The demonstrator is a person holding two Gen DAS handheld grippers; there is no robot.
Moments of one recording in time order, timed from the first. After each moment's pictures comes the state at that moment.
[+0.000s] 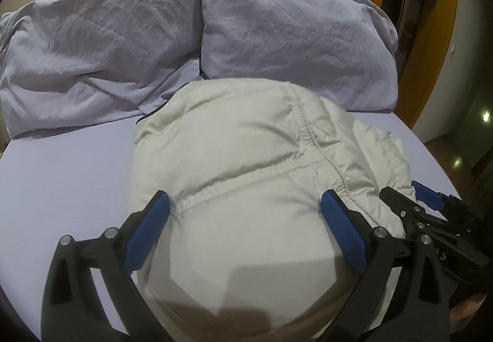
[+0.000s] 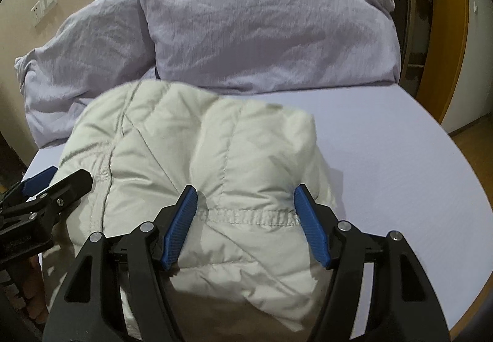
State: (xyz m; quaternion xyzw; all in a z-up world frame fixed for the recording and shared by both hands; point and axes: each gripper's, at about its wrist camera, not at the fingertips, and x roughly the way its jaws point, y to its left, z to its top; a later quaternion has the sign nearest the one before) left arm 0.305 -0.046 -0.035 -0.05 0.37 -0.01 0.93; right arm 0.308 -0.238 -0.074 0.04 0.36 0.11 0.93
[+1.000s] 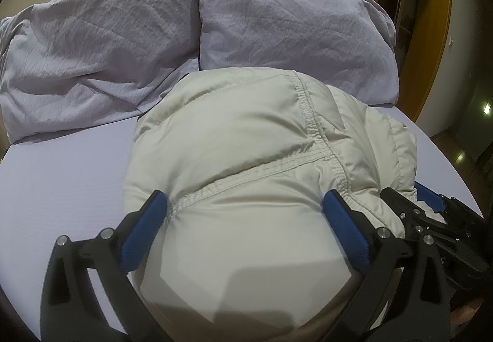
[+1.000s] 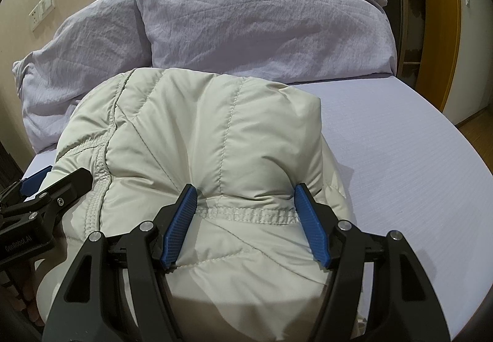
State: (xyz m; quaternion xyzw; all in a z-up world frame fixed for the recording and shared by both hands) left arm 0.301 -0.047 -0.049 -0.03 0.36 -0.01 0.93; right arm 0.300 -0.238 -0.090 0.05 0.34 0.10 0.93
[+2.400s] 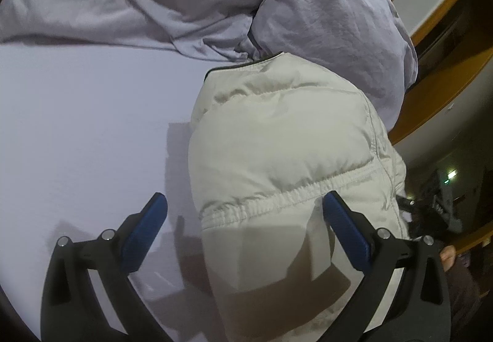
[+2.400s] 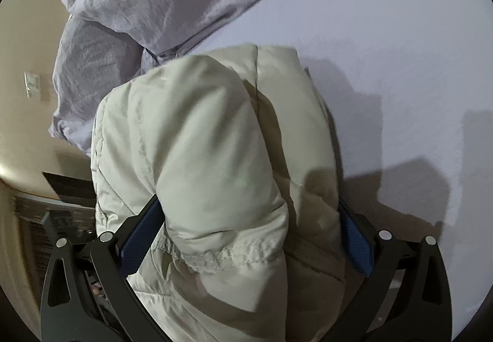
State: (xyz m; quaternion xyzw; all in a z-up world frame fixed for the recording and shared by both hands) left arm 0.308 0.061 -0.057 -0.24 0.45 -0.05 0.86; right arm 0.401 -0.306 -0.129 0.30 0.57 0.26 0.72
